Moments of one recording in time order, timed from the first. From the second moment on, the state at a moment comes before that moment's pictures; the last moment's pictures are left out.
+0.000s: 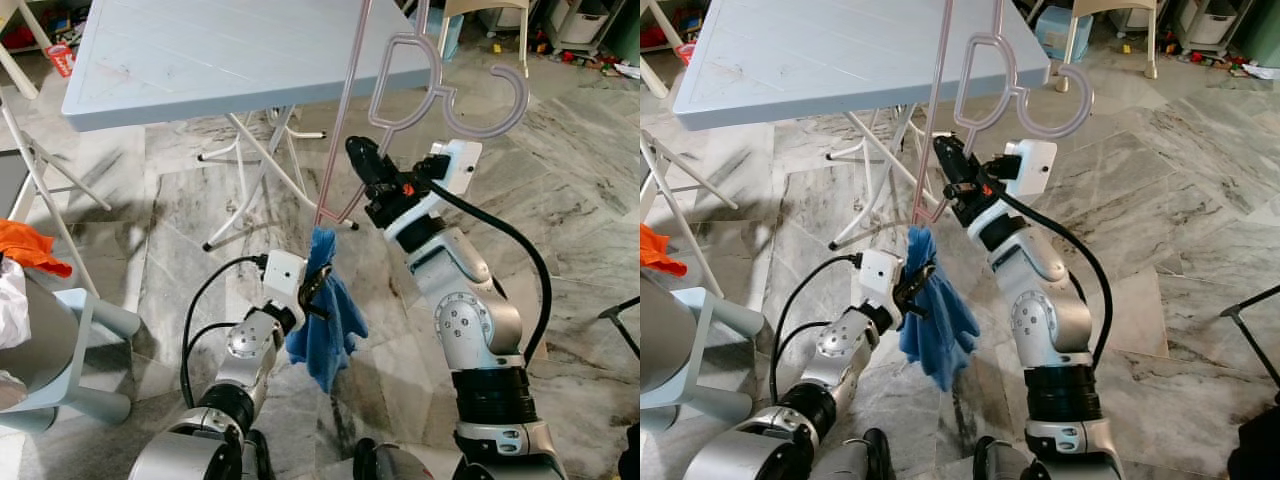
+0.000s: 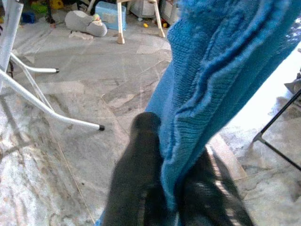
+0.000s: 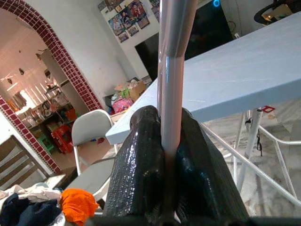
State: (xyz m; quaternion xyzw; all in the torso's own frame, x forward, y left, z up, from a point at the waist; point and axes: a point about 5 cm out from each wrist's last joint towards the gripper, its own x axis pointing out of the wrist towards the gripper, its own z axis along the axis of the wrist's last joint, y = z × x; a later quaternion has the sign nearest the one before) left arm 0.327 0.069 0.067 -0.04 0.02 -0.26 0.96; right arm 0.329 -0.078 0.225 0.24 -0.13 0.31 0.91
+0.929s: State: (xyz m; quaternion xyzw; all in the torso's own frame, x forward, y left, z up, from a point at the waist) left arm 0.343 0.039 0.101 -0.13 0.01 -0.32 0.94; right arm 0.330 -0.089 0.187 0.20 -0.22 0.17 0.94
